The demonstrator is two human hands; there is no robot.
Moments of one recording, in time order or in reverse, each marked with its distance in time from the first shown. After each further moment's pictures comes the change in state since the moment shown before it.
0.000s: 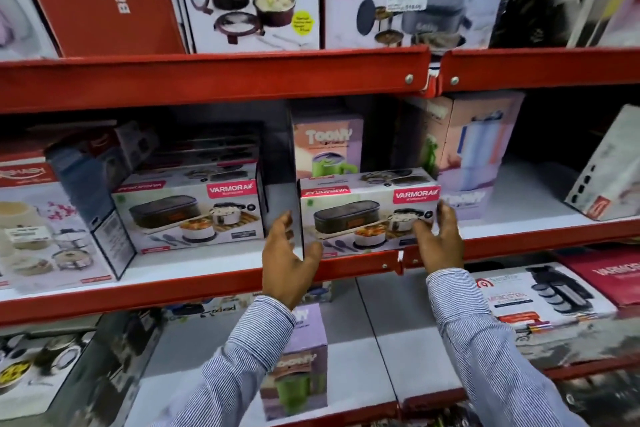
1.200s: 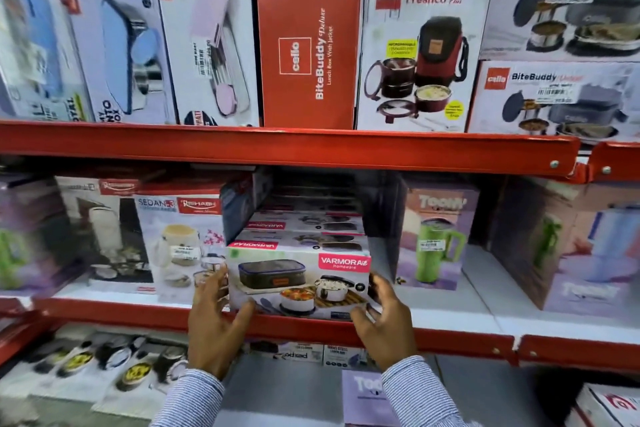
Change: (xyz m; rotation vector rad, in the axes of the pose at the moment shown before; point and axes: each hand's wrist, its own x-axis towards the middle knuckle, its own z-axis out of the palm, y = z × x) left_hand -0.018 -0.073 -0.232 0.211 0.411 -0.089; right_hand -0.155 -0.079 0.168 -0.068 -0.542 -0.217
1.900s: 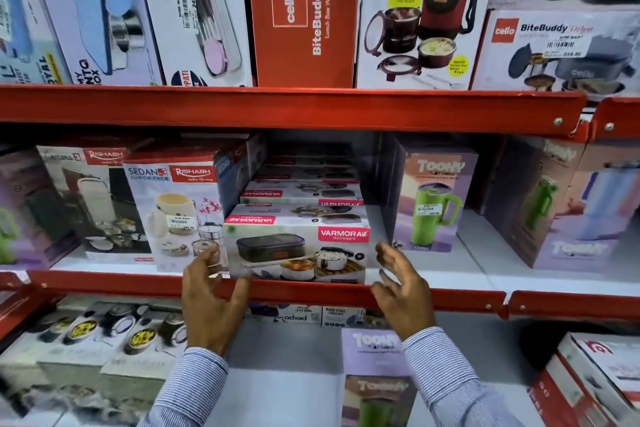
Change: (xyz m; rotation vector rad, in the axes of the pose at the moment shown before) left_hand -0.007 -0.005 -0.001 -0.051 0.140 0.062; right_hand -0.006 0.017 -0.024 0.096 0.022 -0.104
